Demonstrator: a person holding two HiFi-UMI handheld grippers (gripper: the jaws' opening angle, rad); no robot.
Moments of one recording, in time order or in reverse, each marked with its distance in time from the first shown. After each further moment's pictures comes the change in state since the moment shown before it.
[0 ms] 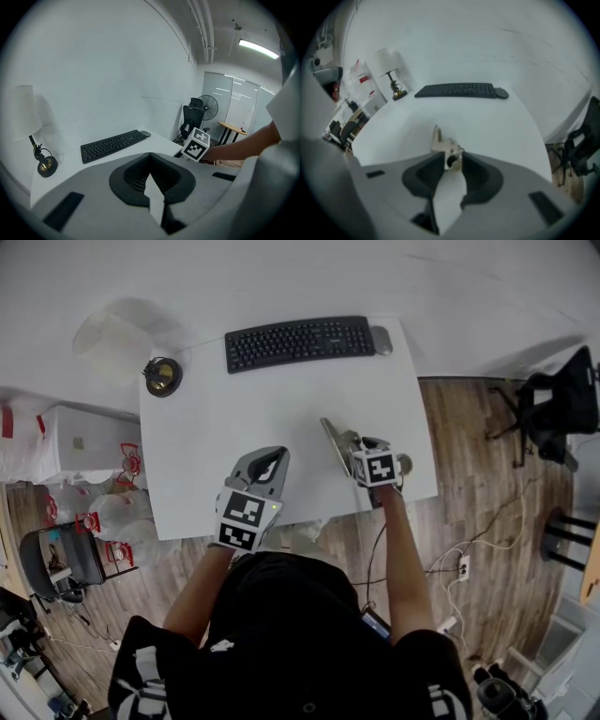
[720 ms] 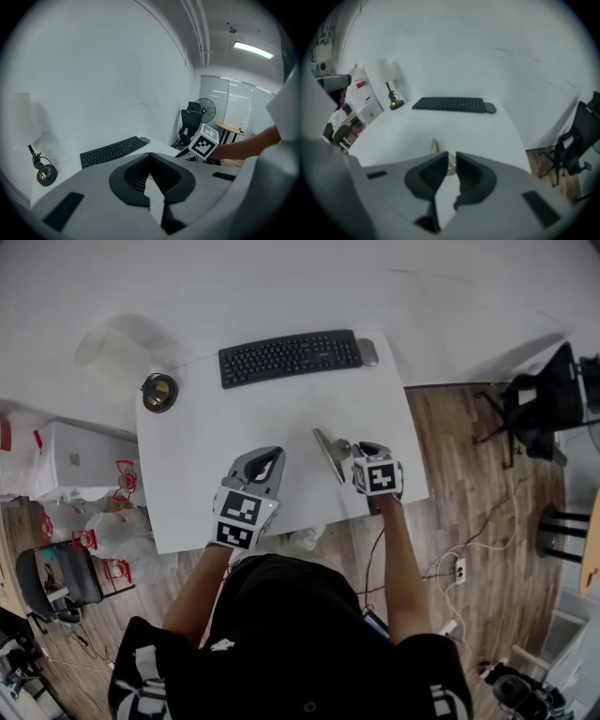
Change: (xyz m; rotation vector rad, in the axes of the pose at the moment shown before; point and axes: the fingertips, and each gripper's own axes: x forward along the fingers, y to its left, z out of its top) left arm -0.005 0.005 0.025 0.025 -0.056 -0.020; right arm -0.051 -0.007 0.031 0.012 -0.105 -0.088
